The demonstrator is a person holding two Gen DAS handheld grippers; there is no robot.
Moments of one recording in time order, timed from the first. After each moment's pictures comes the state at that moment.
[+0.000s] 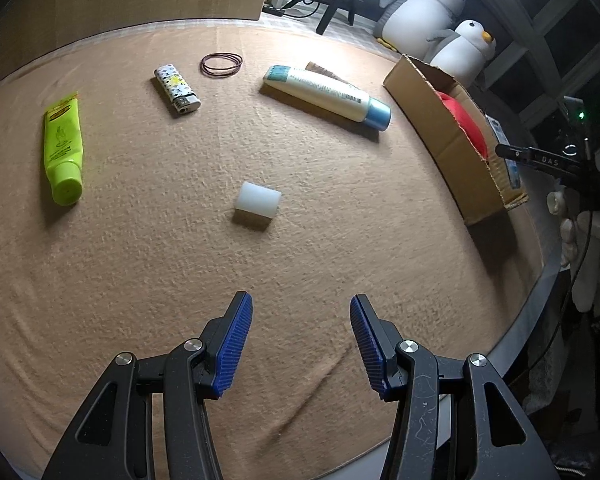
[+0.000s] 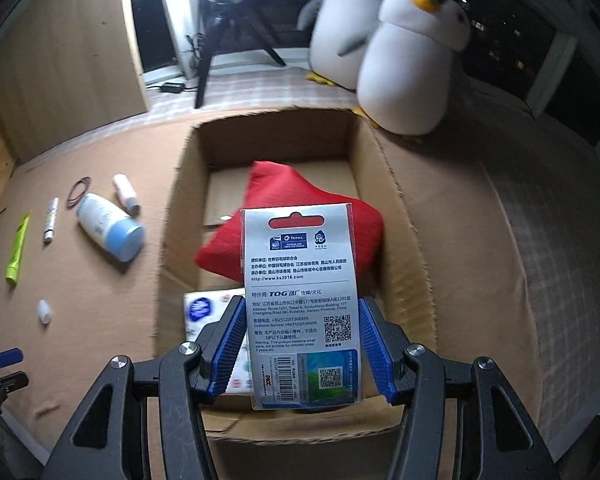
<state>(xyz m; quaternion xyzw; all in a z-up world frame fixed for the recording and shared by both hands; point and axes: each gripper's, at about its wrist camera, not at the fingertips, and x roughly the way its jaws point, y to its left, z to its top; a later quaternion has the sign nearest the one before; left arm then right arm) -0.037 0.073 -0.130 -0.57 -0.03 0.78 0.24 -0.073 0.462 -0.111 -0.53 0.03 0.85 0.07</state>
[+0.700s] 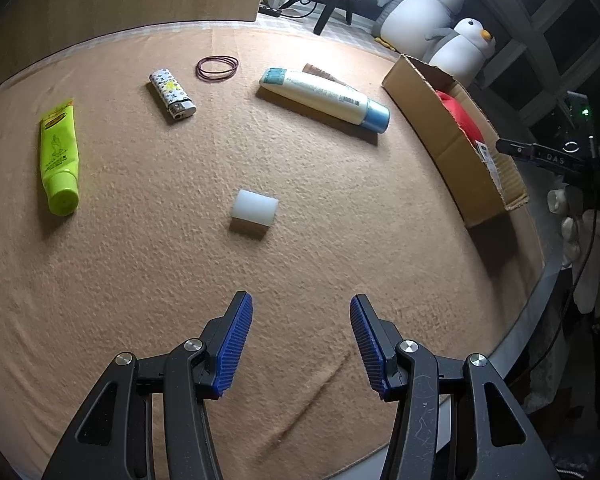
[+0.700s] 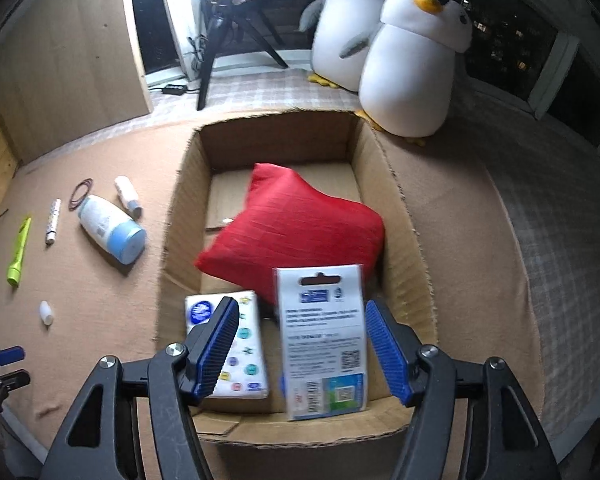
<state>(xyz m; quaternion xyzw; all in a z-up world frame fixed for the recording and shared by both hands) -0.042 0.074 -0.130 -0.57 -0.03 0.78 0.25 -0.073 0.456 -0.106 -0.52 0.03 0.85 0.06</state>
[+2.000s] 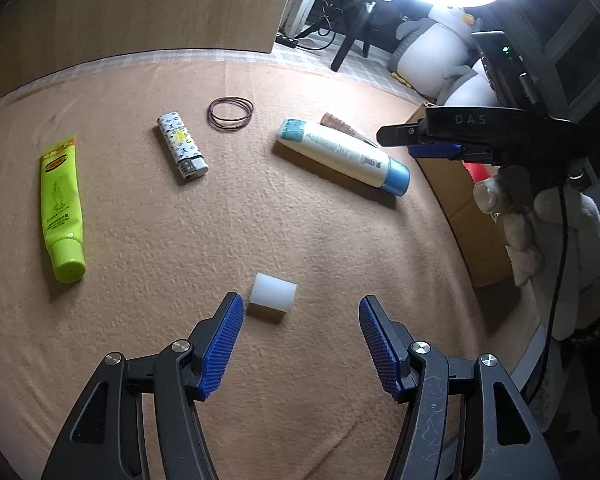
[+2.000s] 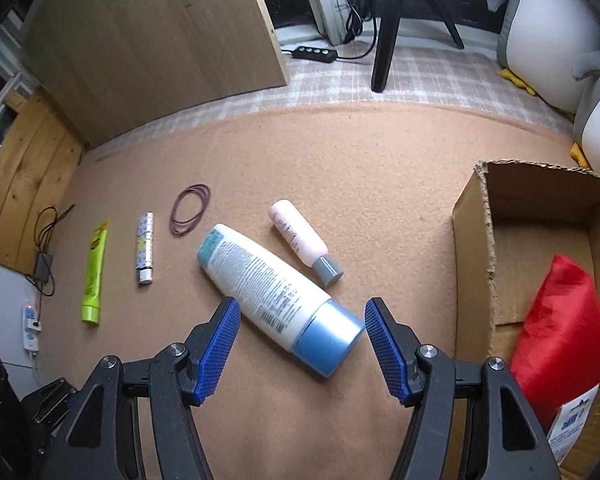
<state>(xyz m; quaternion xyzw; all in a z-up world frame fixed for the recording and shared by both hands) -0.087 0.075 -0.124 -0.55 -0.05 0.80 0.23 -0.197 0.313 -0.151 -0.58 0.09 0.81 -0.09</state>
